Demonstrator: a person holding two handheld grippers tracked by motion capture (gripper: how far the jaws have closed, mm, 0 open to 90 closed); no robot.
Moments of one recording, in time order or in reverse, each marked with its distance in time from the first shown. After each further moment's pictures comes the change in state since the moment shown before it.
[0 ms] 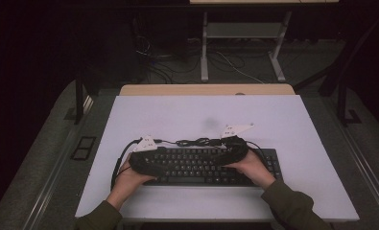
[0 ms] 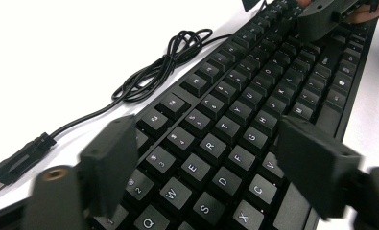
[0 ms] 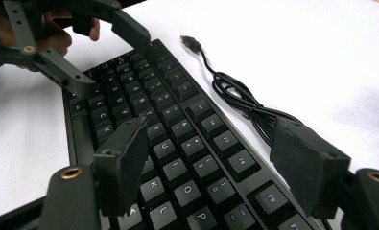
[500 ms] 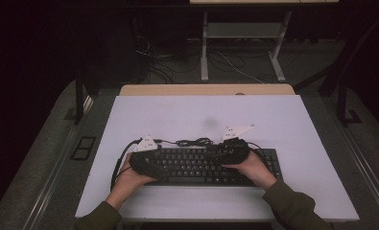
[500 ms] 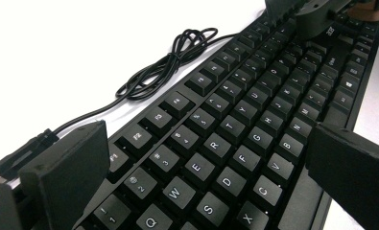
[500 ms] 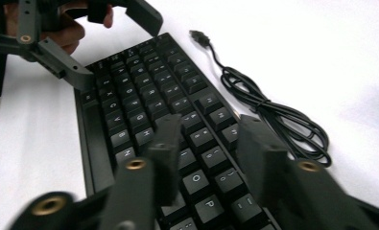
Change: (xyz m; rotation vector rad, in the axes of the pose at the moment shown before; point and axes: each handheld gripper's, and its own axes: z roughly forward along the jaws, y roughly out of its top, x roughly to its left) left arm 0.000 -0.001 0.002 0.003 0.012 -0.012; right arm 0.004 -0.001 -0.004 0.021 0.026 -0.027
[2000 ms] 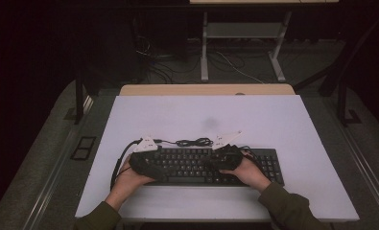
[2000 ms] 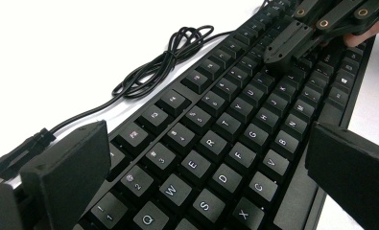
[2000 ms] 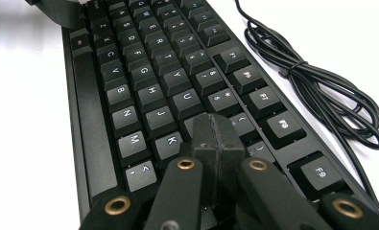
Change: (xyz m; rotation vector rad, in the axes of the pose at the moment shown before) left arm 0.000 0.000 -0.001 0.008 -0.009 0.009; right arm 0.008 -0.011 0.024 0.135 0.000 -0.070
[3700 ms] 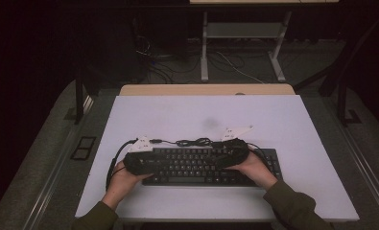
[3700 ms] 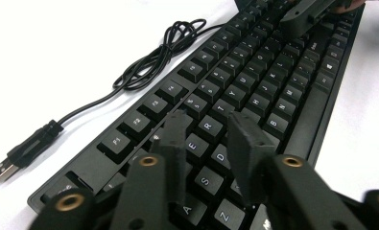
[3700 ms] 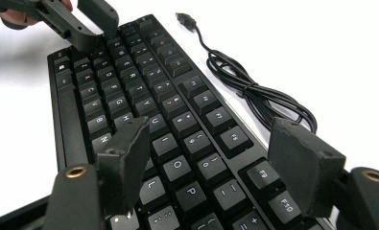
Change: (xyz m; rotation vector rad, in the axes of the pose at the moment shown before) left arm 0.006 -0.002 -0.015 0.024 -0.035 0.029; right arm -0.015 0.001 -0.019 -0.100 -0.047 0.069
